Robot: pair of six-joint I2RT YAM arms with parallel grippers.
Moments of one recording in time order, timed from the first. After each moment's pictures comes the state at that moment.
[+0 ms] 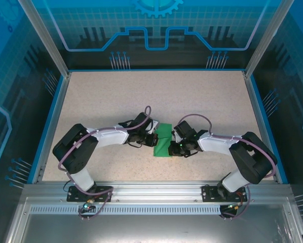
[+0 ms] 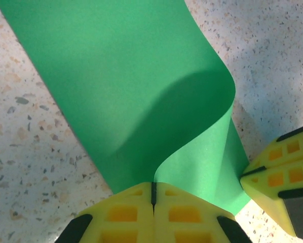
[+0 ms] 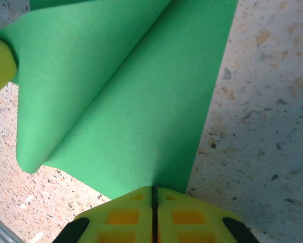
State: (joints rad) left arm -0.67 1.72 0.90 -0.19 0.30 -0.39; right arm 0.65 1.53 0.66 -0.31 -0.33 0.63
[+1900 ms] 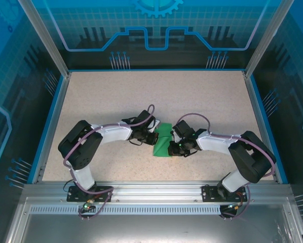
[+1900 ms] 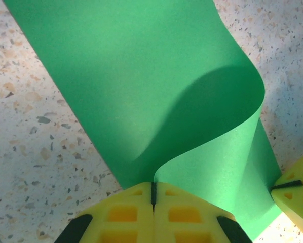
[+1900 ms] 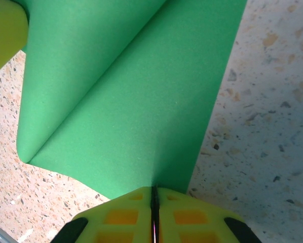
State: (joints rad) left arm -0.66 1.78 0.98 -0.29 0.26 -0.32; right arm 0.66 1.55 0.69 -0.36 -0.31 0.61
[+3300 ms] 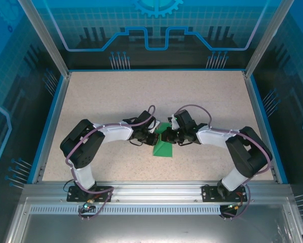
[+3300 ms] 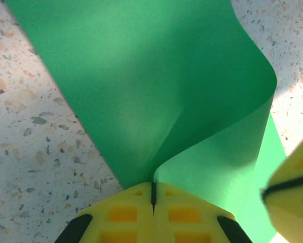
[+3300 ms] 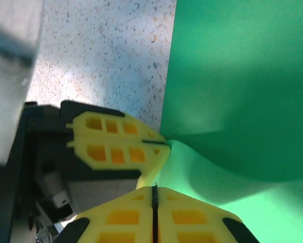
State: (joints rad) left arm -0.66 1.81 0.98 -0.28 0.26 -0.32; right arm 0.58 1.62 0.77 -0.08 -0.47 0.73
